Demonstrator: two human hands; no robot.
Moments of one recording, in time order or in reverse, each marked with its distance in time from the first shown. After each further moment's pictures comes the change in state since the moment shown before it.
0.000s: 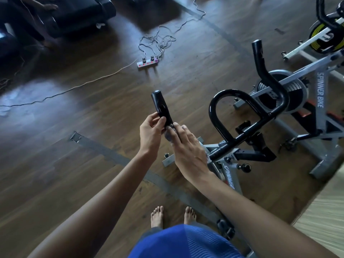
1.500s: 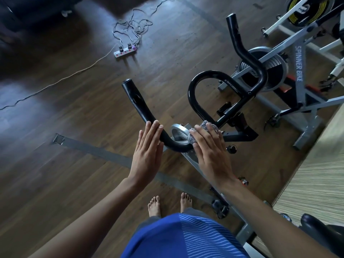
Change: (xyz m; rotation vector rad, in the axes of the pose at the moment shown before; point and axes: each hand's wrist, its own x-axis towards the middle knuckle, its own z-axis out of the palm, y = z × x) left_hand -0.057 -0.070 -0.018 1.065 -0.278 0.762; right_hand -0.073 0.081 -0.028 0.059 0.045 0.134
